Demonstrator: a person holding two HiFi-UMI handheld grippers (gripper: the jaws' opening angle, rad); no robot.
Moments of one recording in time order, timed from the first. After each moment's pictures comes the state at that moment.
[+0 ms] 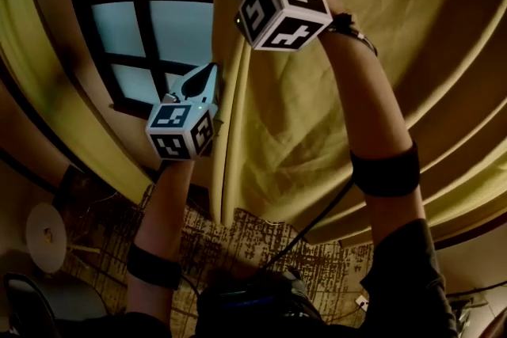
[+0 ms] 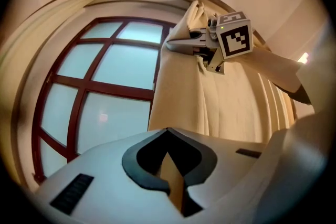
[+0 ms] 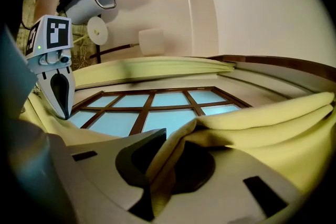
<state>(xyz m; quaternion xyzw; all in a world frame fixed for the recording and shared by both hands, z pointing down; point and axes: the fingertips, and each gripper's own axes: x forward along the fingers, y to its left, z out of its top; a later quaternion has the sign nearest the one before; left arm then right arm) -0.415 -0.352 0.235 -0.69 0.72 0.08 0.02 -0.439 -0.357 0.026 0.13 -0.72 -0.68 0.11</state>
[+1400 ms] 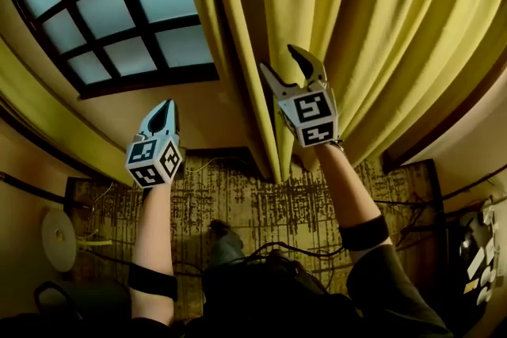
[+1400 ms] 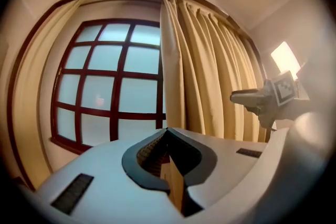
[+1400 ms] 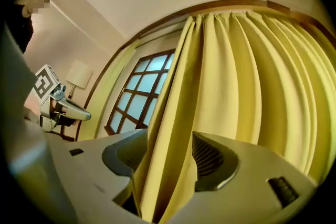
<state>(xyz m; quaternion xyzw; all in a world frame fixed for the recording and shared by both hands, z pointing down) -0.150 -0.168 0.376 -0.70 0.71 -0.01 -0.04 0.069 -0.278 0.296 0.37 -0.91 -0.16 0.03</state>
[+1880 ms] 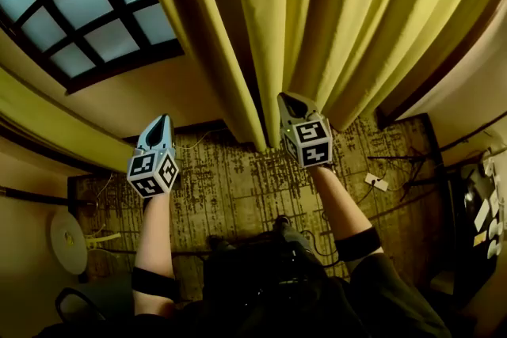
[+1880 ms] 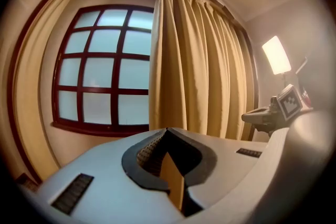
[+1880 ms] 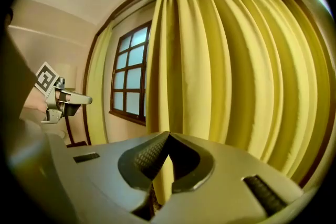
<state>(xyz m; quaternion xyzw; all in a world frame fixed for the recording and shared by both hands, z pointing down) -0.140 -0.094 0.467 -0.72 0.68 -0.07 -0.10 0.140 -0.189 0.490 0.44 -0.89 0.03 0.12</state>
